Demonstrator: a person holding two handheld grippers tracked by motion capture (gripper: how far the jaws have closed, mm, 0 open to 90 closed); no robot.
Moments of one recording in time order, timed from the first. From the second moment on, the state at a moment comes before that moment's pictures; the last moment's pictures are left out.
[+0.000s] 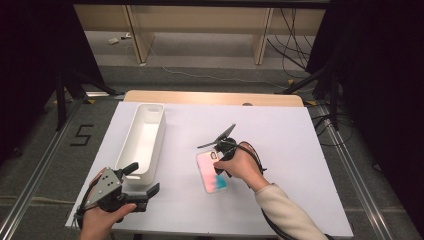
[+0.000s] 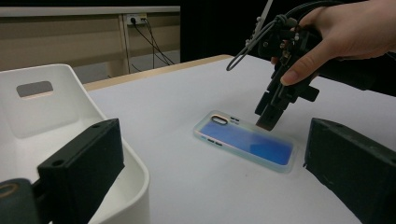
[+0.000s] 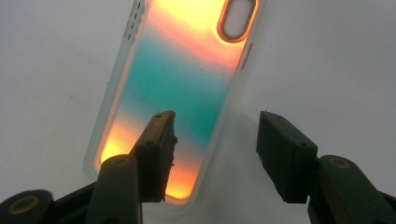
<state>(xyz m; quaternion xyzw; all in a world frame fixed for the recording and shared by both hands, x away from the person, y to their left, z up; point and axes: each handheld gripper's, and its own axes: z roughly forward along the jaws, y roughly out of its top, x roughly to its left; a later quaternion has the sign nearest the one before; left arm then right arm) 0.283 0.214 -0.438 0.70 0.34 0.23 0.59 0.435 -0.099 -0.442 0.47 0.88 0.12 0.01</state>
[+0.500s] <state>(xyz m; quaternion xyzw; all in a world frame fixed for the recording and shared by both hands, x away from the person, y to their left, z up) 0.283 0.214 -0.439 0.69 0.34 0.23 0.59 0.439 -0.092 -0.449 0.48 0.87 0.11 0.01</state>
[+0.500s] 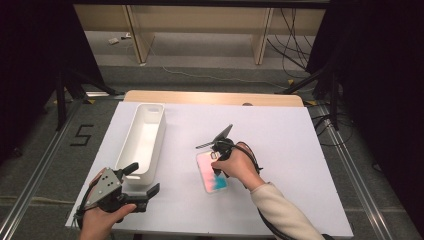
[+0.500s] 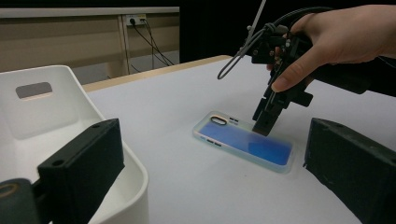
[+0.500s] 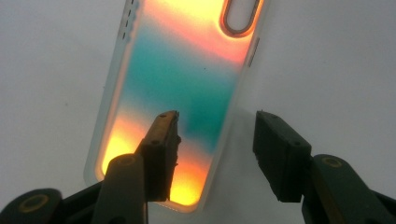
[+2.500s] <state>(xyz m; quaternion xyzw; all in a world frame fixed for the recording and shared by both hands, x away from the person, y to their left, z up) 0.282 0.214 -0.438 0.69 0.35 0.23 0.59 0.455 -0.079 -0.453 0.54 0.84 0.06 0.00</state>
